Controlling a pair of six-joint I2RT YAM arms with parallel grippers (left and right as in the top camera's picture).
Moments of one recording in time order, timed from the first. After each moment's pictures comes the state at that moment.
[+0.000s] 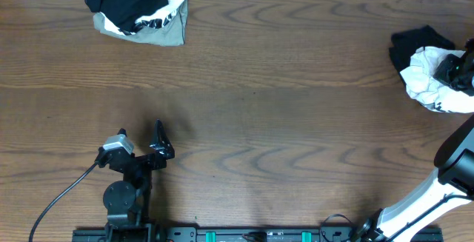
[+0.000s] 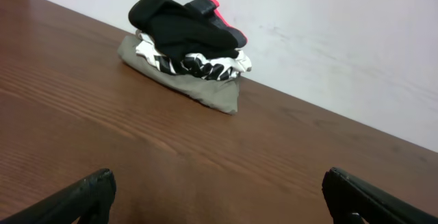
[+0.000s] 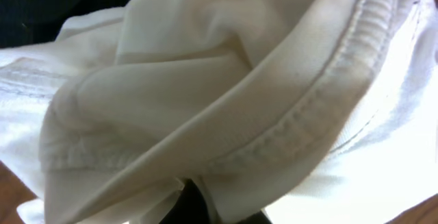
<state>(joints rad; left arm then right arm) 0.01 0.01 0.02 -0.12 -0.03 -0.38 -0.57 2.06 1.56 -0.62 -0.03 0.07</state>
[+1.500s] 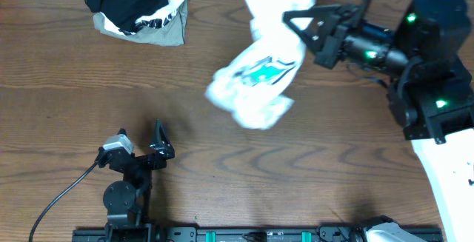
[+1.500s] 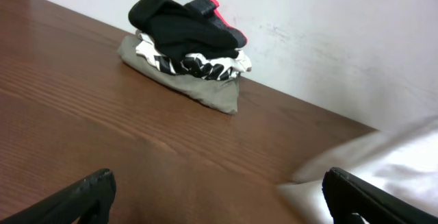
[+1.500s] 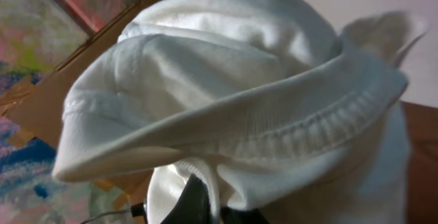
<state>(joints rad) 0.01 0.01 0.02 -0.12 -0.03 -0.38 0.29 1.32 1.56 -0.40 -0.77 0.52</state>
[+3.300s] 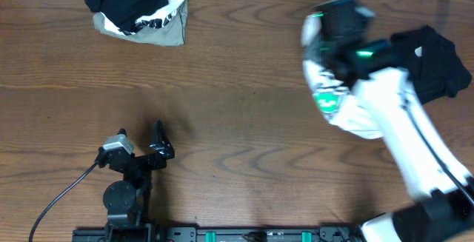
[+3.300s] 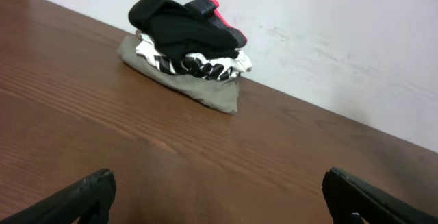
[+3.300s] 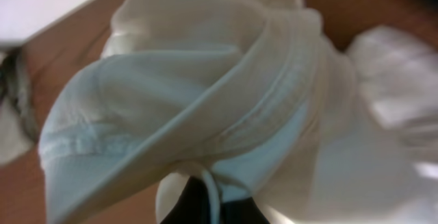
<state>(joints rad) 0.01 0.01 0.02 -0.12 -0.03 -0.38 0.44 1.69 1.56 -0.84 0.26 0.87</state>
